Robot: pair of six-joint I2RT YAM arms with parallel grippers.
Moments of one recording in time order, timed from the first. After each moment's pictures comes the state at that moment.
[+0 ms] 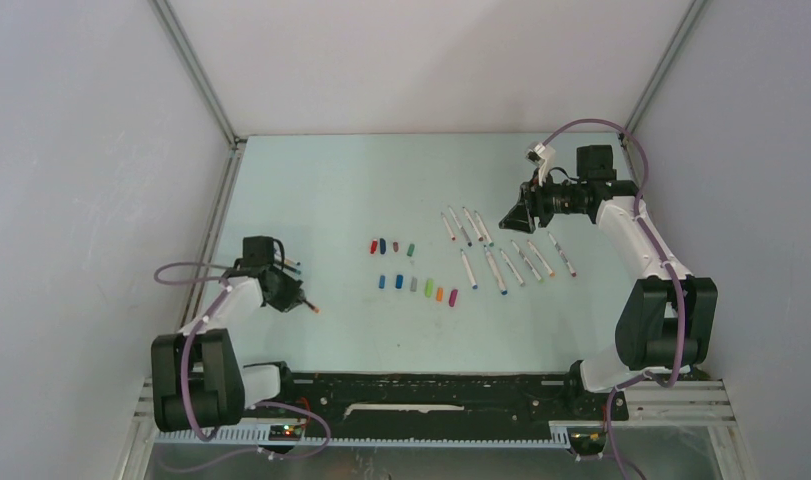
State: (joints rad) left arm 0.11 1.24 0.55 -0.47 0.01 -0.89; right arm 0.01 1.53 1.23 -0.63 -0.98 -0.40
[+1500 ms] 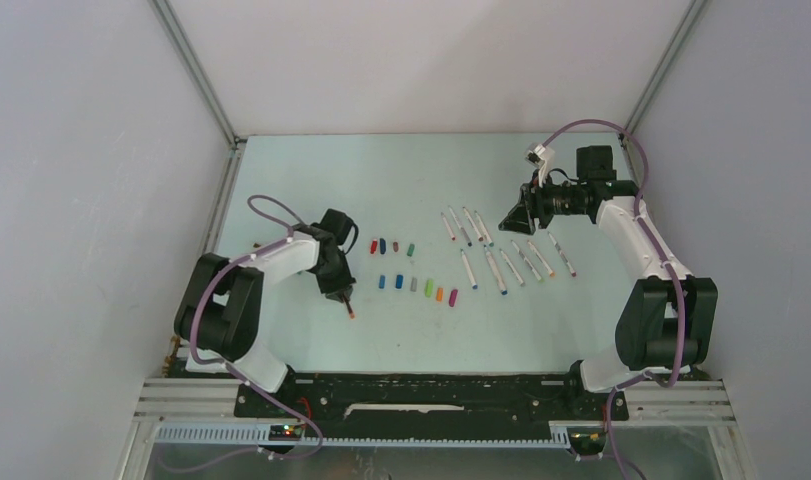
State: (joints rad) left arm -0.37 1.60 0.88 -0.69 -0.04 -0.70; right arm 0.01 1.53 1.23 -0.65 -1.00 -0.42
